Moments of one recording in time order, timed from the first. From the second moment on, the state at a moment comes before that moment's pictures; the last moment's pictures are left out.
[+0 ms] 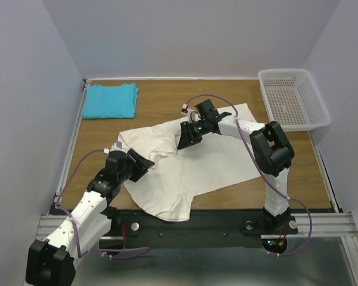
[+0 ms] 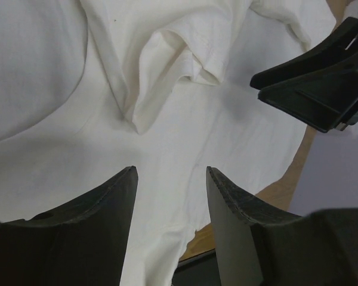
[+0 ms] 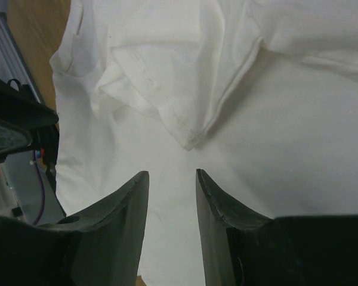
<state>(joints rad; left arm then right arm) -0.35 0.70 0.32 -0.25 0.12 -1.06 0.53 2.02 1.42 -0.31 -0.76 0.23</state>
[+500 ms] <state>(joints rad) -0.35 0.92 0.31 -0.12 0.05 -1.09 0.56 2.09 1.43 -0.30 -0.70 0.39</state>
